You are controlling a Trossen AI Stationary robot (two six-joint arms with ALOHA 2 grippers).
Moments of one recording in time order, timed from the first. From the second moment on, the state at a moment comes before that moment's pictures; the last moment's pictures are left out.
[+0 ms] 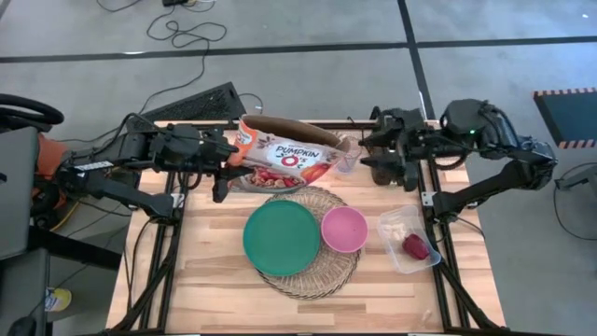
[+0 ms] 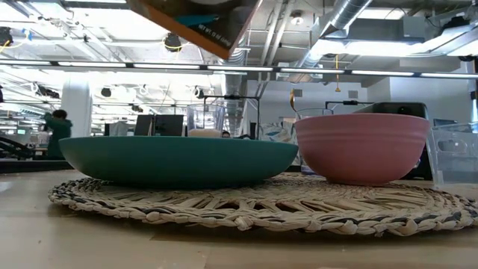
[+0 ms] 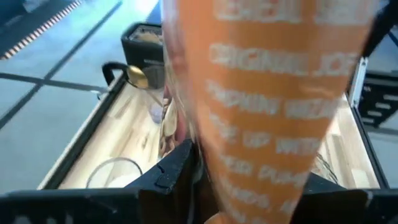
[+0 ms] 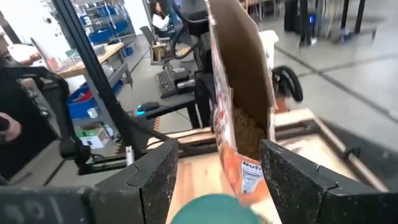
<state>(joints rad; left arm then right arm) 0.02 1.09 1.43 -0.84 -0.14 -0.12 0.05 1.12 1.64 -0.66 0.02 0.25</state>
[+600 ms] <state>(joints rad) 0.02 1.10 1.43 -0.89 -0.08 -0.06 0.23 1.09 1.58 -0.73 0.19 0.42</state>
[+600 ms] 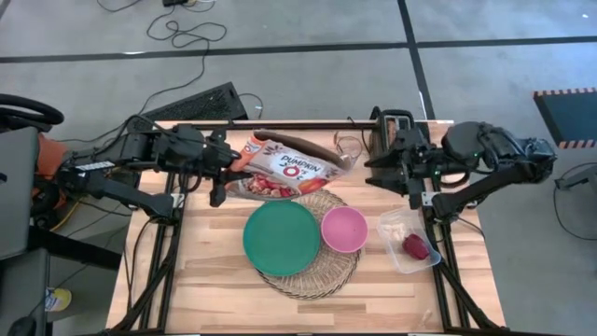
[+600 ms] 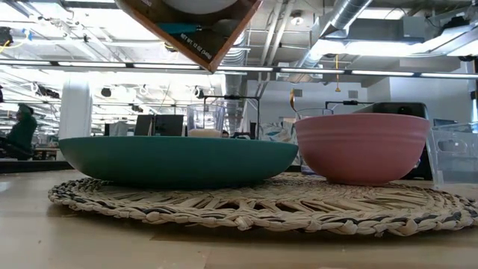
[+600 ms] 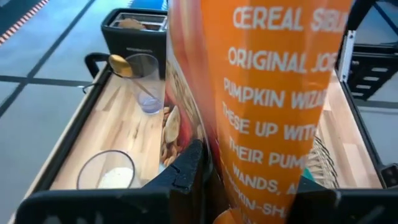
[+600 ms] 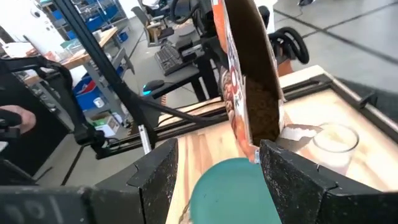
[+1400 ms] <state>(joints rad) -0.09 1.47 1.74 -1.25 -0.08 -0.27 0.70 1.05 1.58 -1.04 0.36 0.62</state>
